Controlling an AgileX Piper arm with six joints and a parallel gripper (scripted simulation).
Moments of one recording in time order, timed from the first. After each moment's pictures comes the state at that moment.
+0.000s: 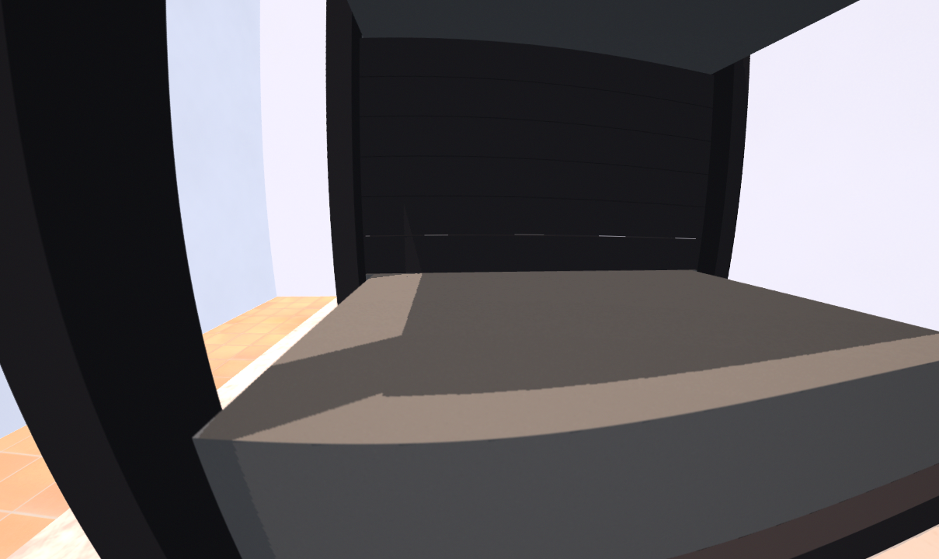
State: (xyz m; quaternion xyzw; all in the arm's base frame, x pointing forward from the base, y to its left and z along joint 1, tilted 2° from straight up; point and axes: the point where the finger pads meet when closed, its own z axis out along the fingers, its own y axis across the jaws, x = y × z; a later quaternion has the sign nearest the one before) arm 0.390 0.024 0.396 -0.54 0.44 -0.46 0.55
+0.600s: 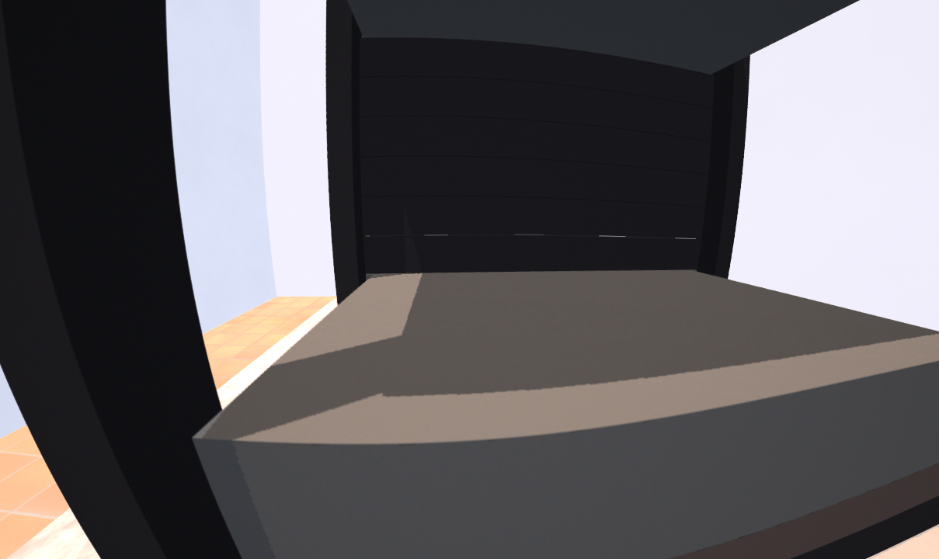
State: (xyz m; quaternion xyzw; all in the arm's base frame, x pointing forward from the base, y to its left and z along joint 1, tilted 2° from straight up) arm 0.390 0.024 0.396 -0.54 0.44 -0.46 0.55
